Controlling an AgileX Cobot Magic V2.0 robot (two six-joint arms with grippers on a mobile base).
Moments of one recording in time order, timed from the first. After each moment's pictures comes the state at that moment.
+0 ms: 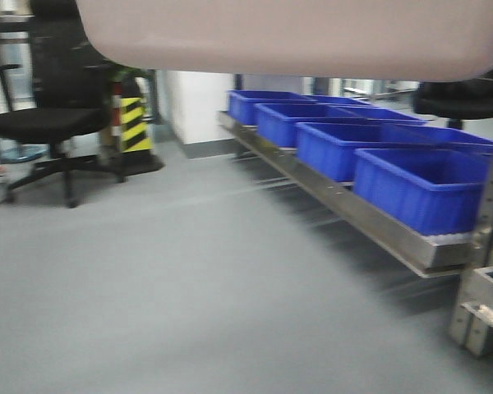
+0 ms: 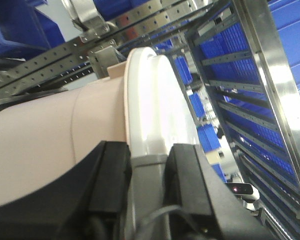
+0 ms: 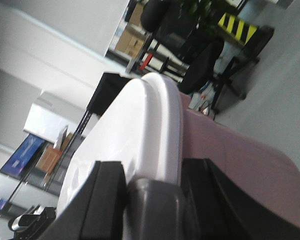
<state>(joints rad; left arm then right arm) -0.06 1.43 -1.19 -1.67 0.98 0.65 -0.22 1.09 -0.81 1.80 0.76 -0.78</state>
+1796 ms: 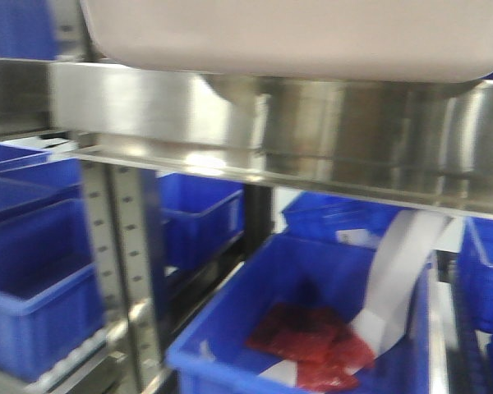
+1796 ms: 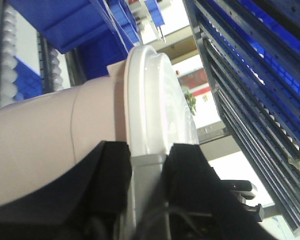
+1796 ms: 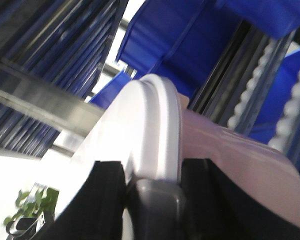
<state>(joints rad) -0.06 1.43 -1.19 -1.67 0.99 0.65 -0.22 1.09 -0.81 1.80 0.75 -0.78</state>
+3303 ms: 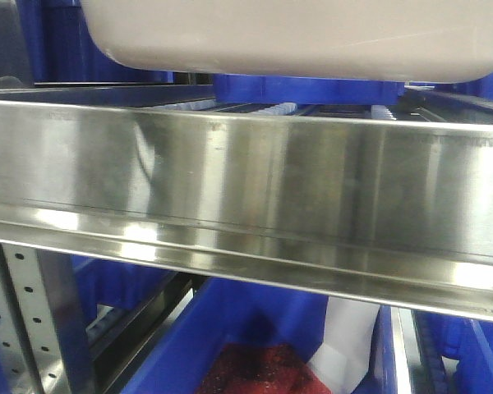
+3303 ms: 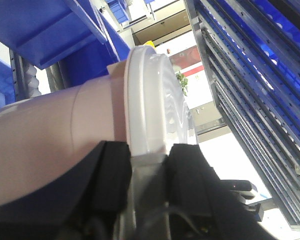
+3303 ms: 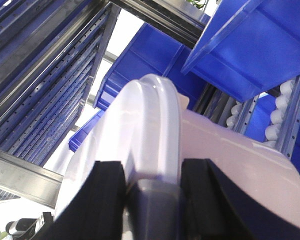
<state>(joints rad) -0.06 1.43 -1.19 -1.67 0.99 0.65 -0.22 1.09 -0.81 1.80 0.75 -0.78</state>
